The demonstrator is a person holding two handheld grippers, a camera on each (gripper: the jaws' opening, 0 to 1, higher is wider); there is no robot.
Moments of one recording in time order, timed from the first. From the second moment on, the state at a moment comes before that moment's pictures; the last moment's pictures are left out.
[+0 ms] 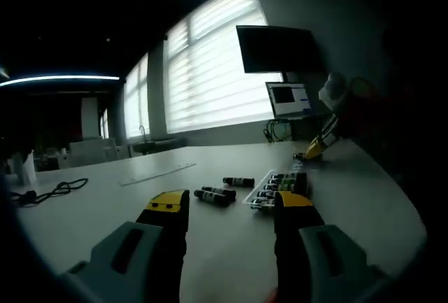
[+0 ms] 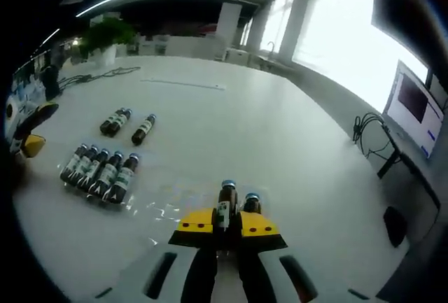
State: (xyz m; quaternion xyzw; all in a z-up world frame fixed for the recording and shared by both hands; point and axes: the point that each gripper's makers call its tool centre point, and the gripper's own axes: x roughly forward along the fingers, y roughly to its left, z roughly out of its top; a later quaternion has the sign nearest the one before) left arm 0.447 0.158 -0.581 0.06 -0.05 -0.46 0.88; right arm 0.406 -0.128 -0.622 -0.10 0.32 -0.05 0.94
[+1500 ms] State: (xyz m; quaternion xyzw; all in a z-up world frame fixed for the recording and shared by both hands) left arm 0.445 0.156 -0.581 0.06 -0.05 -0.46 0.88; right arm 0.413 -0.134 -0.619 -0.04 0.27 -0.06 0.96
